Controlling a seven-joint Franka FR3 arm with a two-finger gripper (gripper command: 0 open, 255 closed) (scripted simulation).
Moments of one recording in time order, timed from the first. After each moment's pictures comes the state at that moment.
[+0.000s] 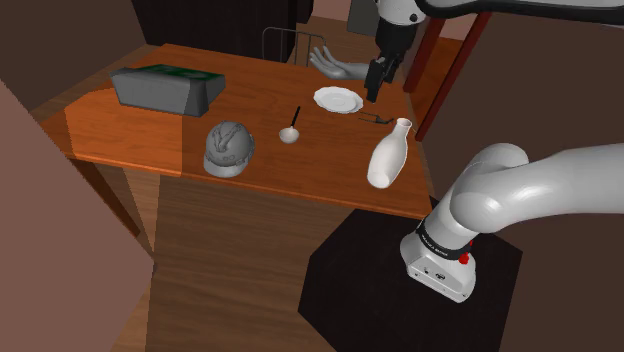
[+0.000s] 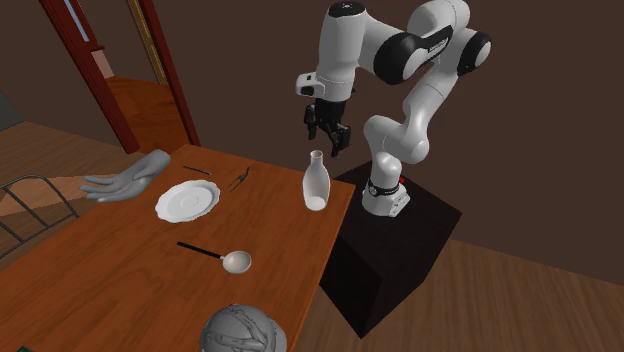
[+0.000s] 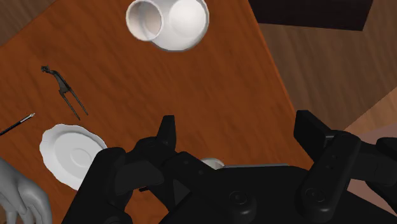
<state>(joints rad) -0.02 -0.80 0.06 -2.44 -0.11 1.66 -0.08</state>
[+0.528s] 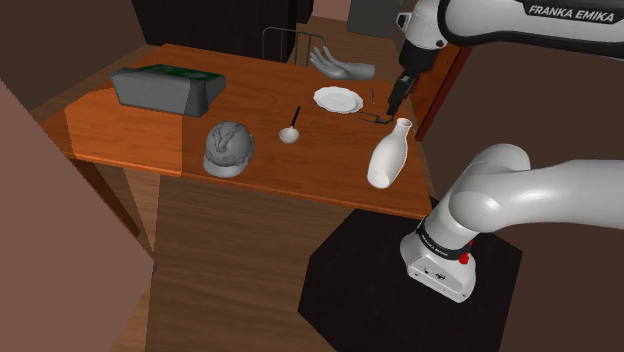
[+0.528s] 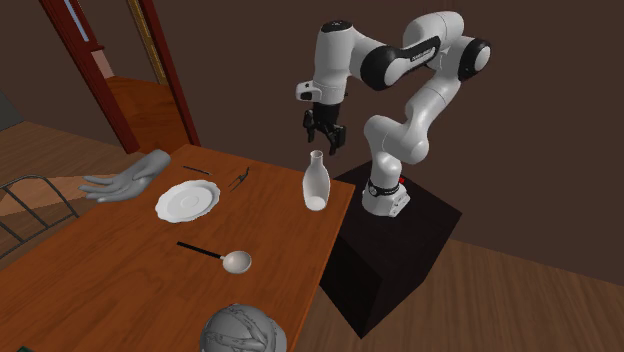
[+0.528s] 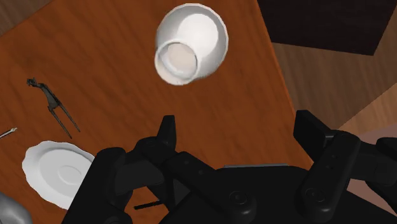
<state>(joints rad) -0.05 -0.96 -0.10 -2.64 -0.16 1.73 -0.25</state>
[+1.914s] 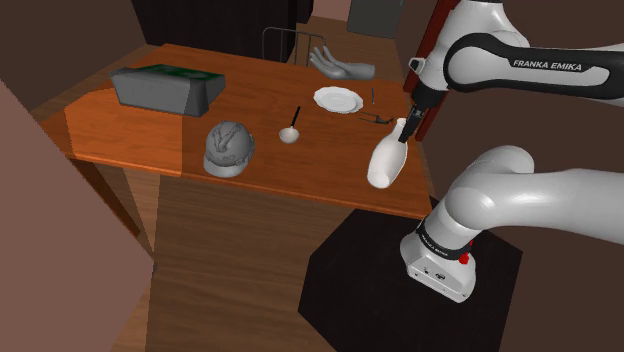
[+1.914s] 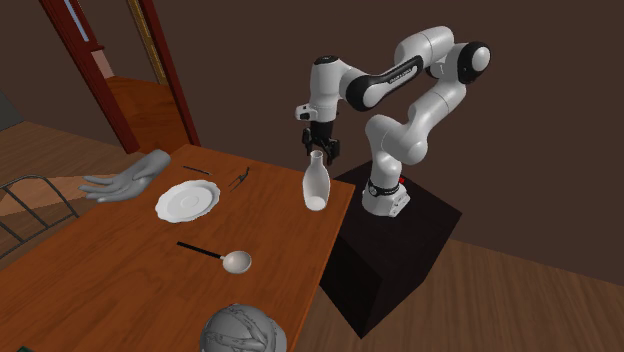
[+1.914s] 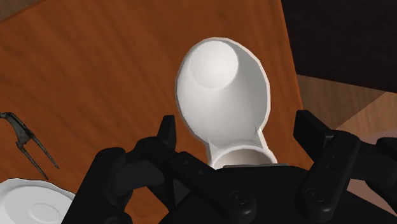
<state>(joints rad) -0.14 -1.06 -0.37 -2.90 -0.30 1.91 -0.48</state>
